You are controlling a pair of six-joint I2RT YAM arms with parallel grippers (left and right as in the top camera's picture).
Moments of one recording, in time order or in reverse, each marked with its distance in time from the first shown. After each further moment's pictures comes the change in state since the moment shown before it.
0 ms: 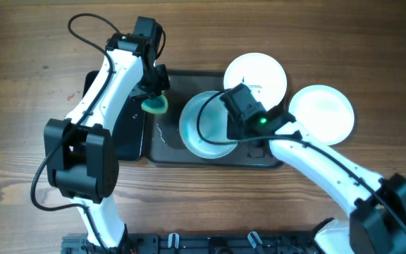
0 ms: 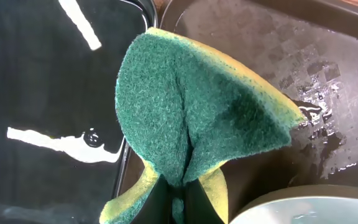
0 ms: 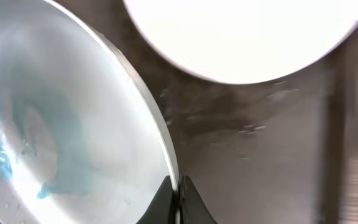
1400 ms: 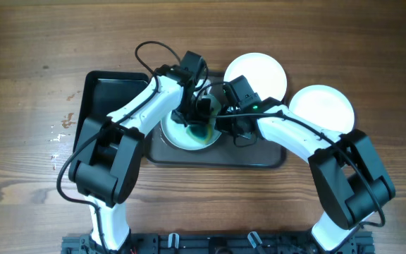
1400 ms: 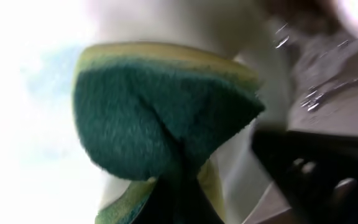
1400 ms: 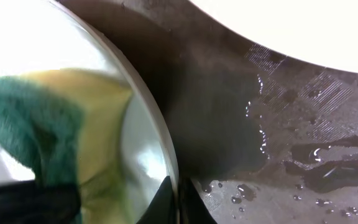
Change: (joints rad) left arm -0.230 0.030 -0.232 0.259 0.319 0.187; right arm -0.104 0.266 0.000 0.278 -0.416 0.200
